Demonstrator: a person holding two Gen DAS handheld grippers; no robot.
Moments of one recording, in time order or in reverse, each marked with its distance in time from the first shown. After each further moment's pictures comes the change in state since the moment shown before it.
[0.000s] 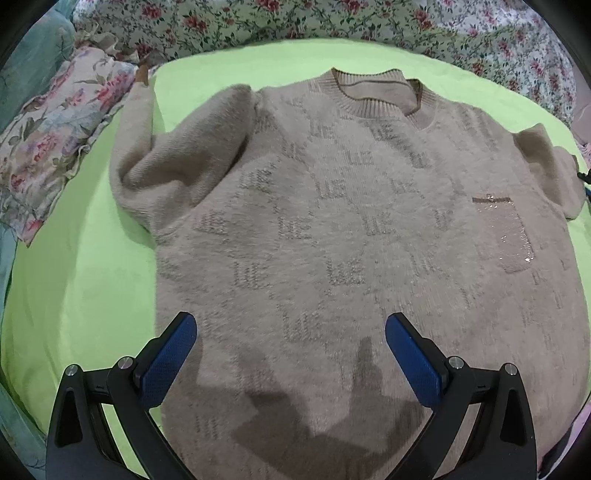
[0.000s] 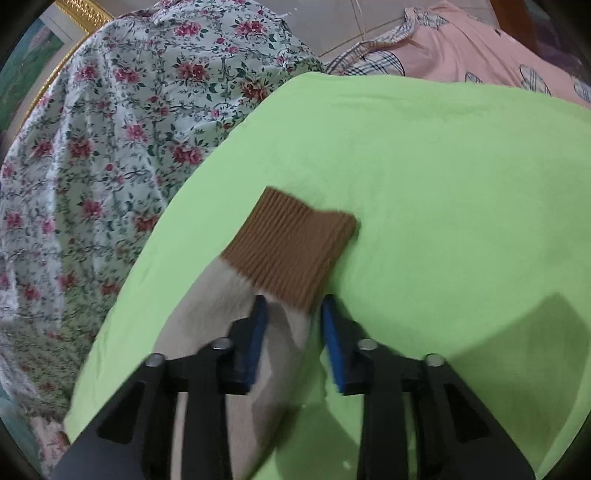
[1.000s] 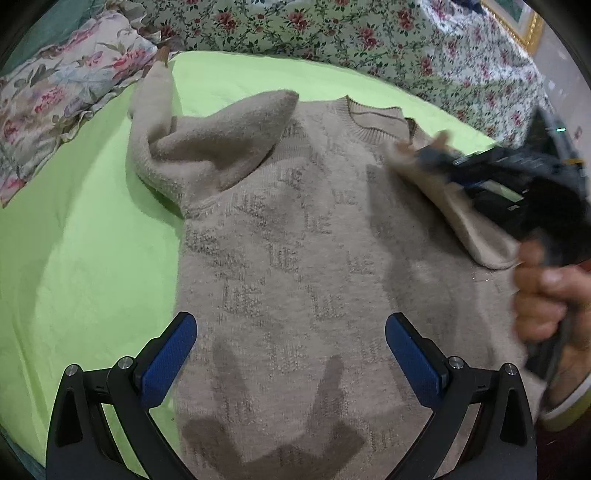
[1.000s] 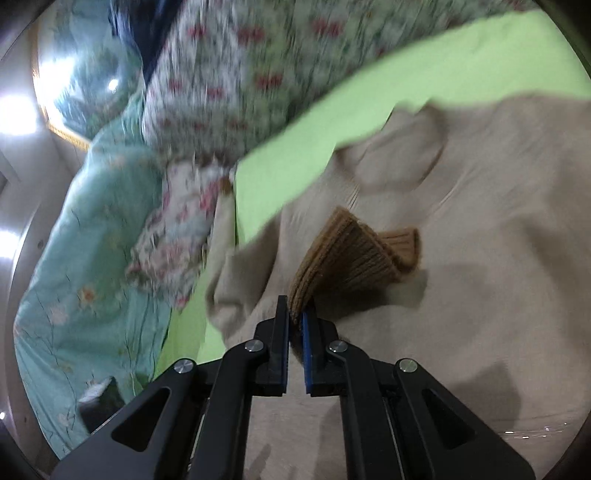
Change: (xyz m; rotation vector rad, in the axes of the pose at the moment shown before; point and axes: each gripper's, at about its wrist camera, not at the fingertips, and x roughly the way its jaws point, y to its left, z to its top) left arm -0.015 0.061 -0.022 -0.123 -0.100 -0.232; right arm -0.075 0.338 -0.388 -0.453 0.628 0.694
